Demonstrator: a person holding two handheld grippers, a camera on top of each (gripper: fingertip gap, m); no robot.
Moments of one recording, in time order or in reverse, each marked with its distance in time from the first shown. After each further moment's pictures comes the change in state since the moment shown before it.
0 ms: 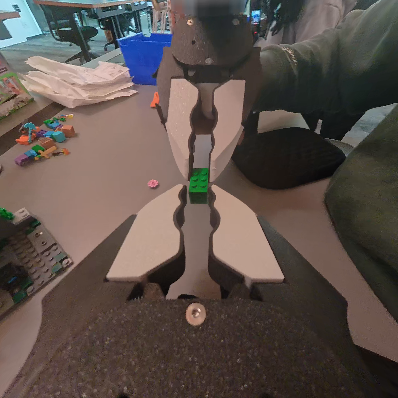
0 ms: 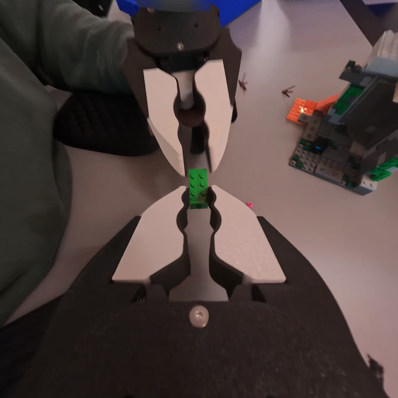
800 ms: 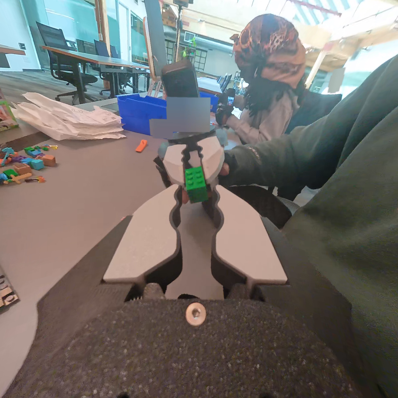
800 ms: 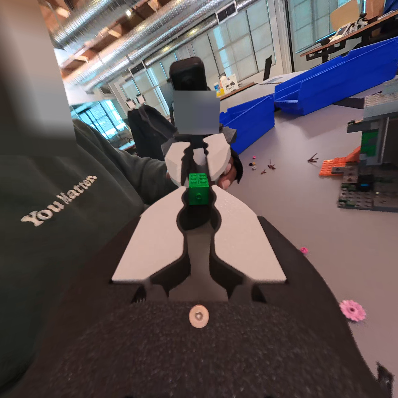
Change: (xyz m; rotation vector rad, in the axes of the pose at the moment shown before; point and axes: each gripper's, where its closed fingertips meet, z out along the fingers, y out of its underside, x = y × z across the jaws) left arm 0.020 -0.050 -0.011 0.245 0.083 -0.173; right arm -0.019 -0.042 -0.035 0.603 -0.237 0.310
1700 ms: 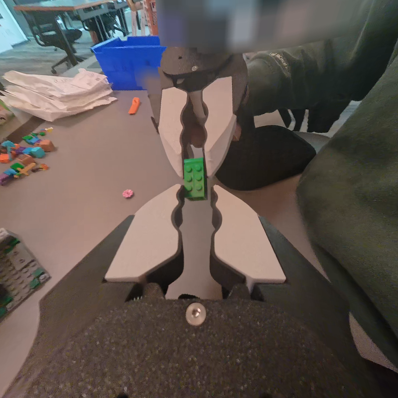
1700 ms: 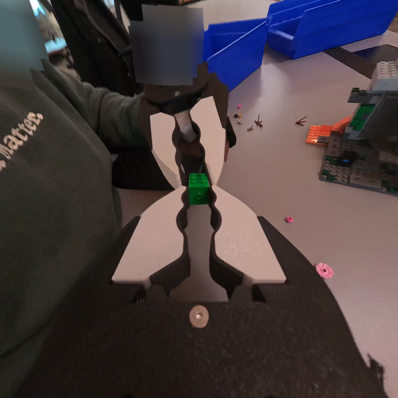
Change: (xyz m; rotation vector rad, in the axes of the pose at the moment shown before) left arm 0.013 0.042 0.000 -0.273 -0.041 0.233; right arm -0.009 0.033 0.007 -0.345 0.187 -0.184
